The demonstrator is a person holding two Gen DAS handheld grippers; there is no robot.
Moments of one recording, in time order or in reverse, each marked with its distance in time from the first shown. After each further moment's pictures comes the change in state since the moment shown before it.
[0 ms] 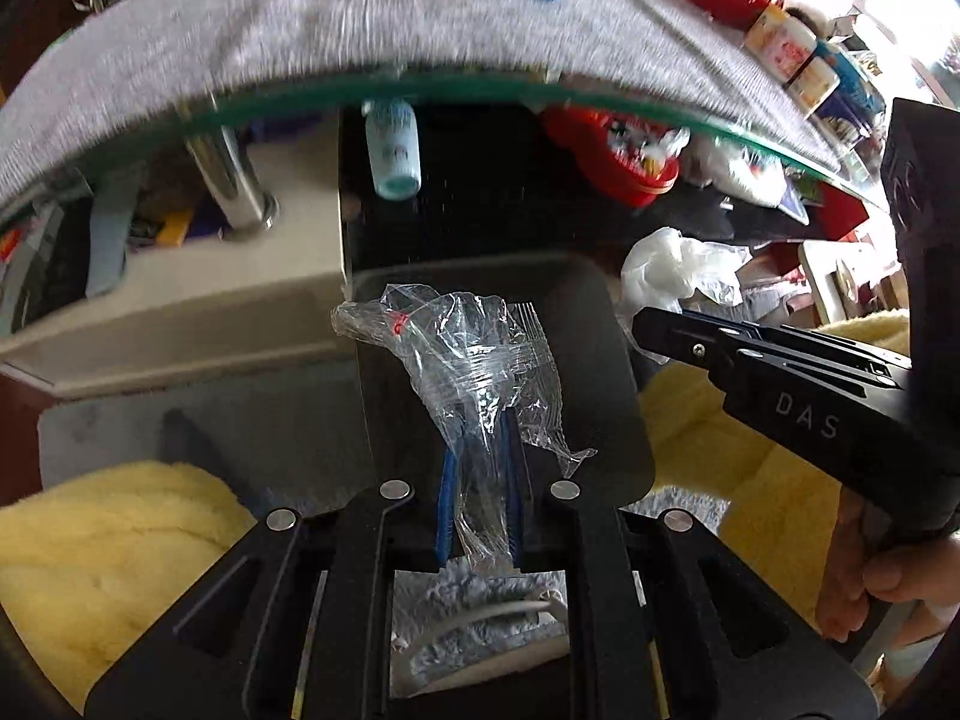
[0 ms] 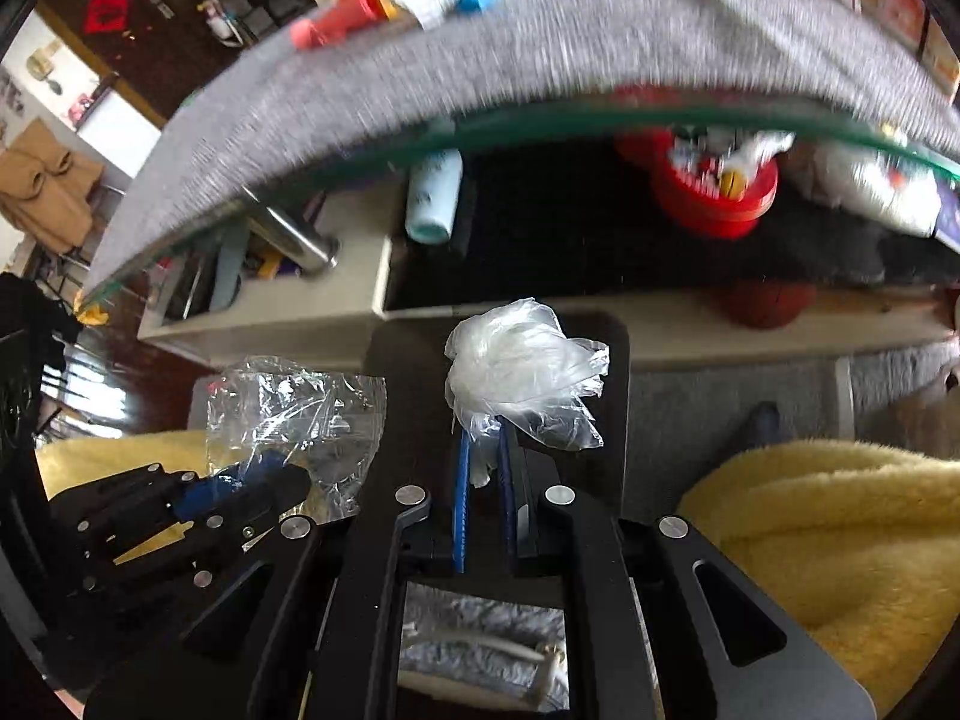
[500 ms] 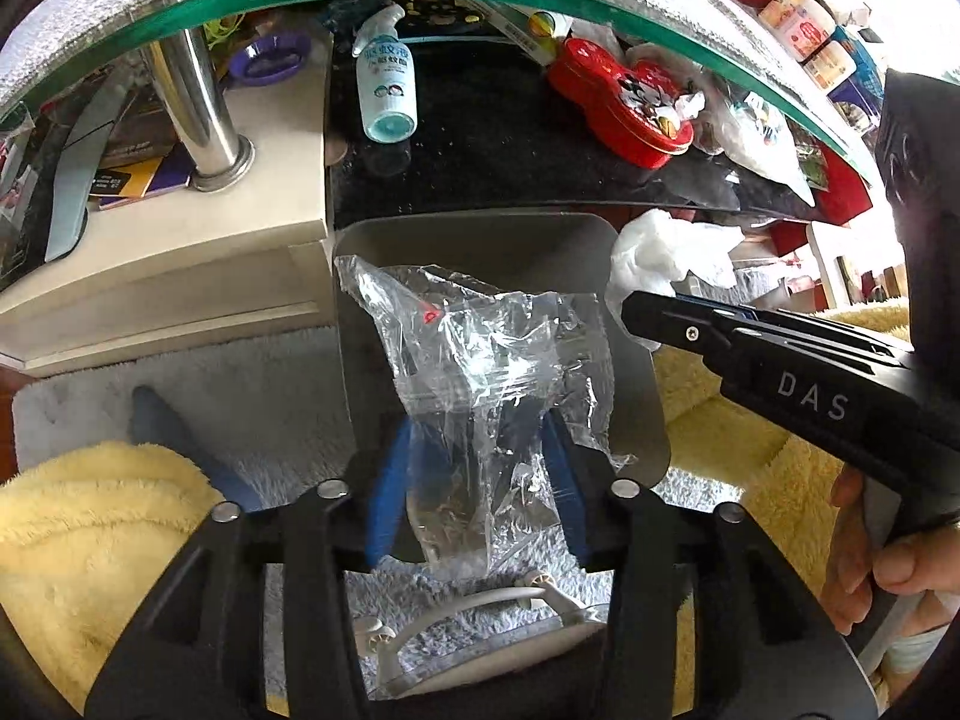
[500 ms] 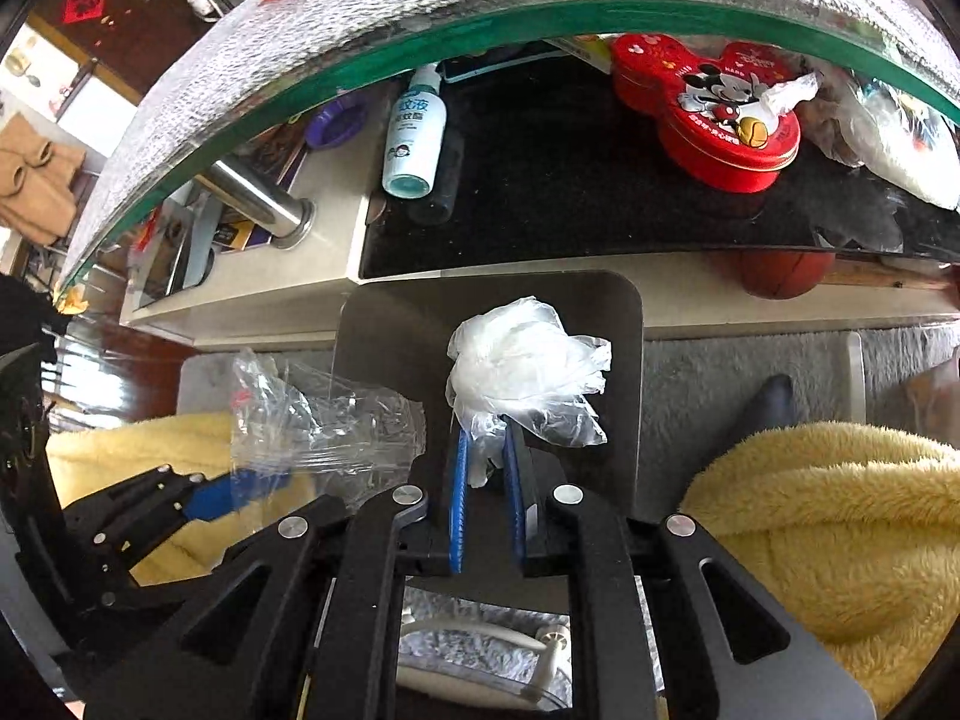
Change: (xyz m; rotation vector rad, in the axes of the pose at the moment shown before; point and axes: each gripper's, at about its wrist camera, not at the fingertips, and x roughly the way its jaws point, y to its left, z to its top) left arm 0.032 0.010 -0.003 -0.020 0.073 -0.042; right arm 0.024 -0.002 0.001 0.016 0.060 -0.019
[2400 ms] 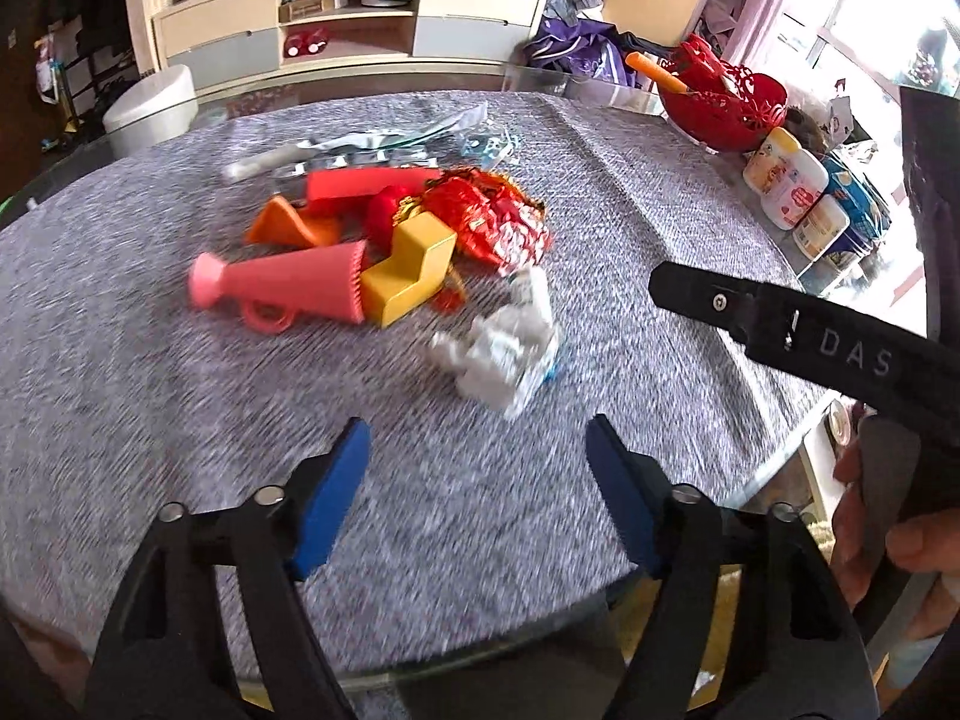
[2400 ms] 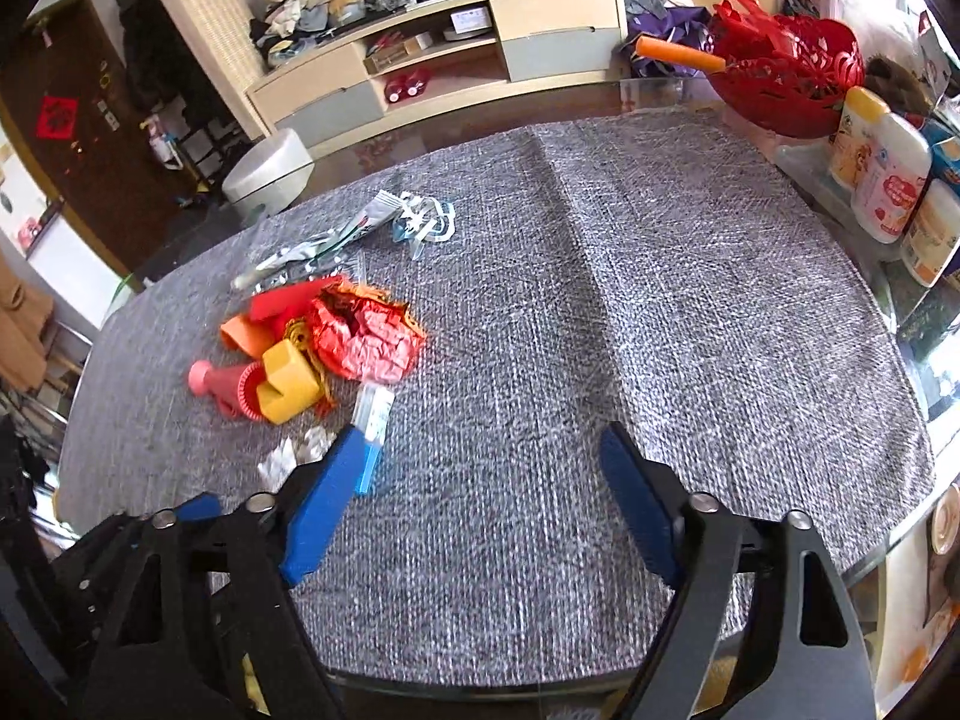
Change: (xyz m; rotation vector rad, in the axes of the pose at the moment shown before) left arm -0.057 -0.033 0.213 0.122 -0.256 0.013; right arm -0.095 -0.036 0.200 0.088 -0.346 -0.089
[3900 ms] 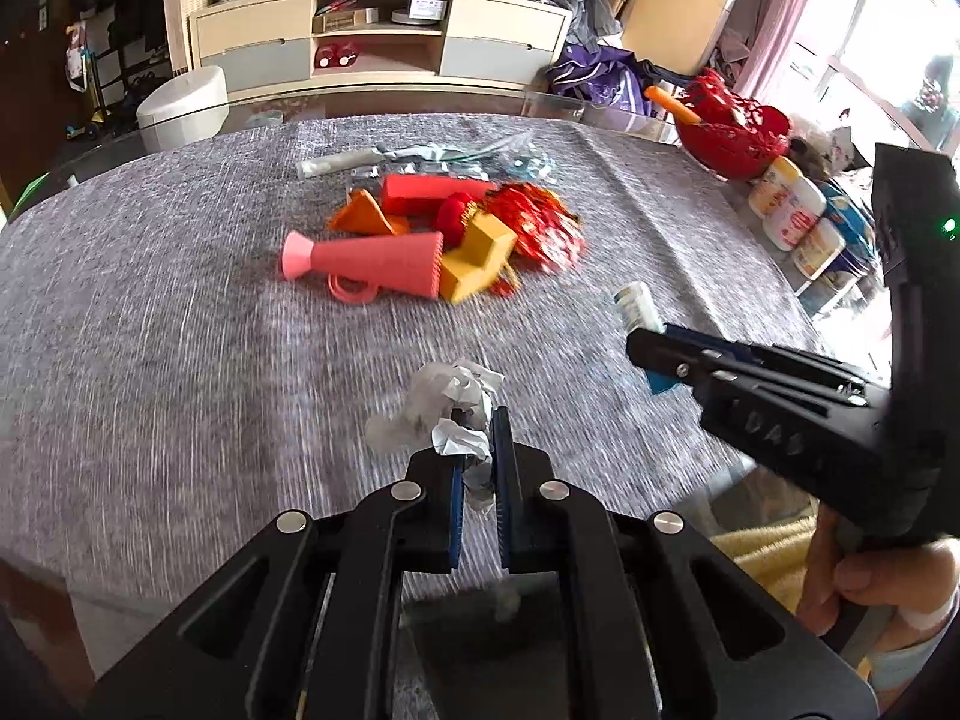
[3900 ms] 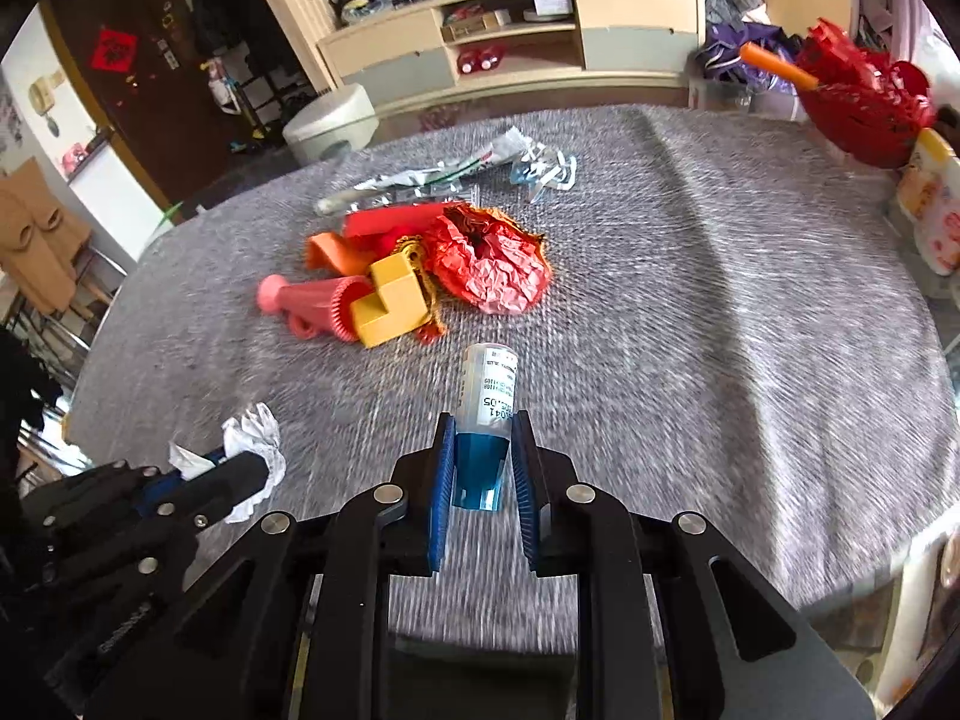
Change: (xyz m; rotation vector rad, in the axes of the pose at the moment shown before) left arm -0.050 0.021 -0.032 -0.044 -0.057 0.029; right arm -0.015 0.051 -0.041 -0.155 0.033 0.065
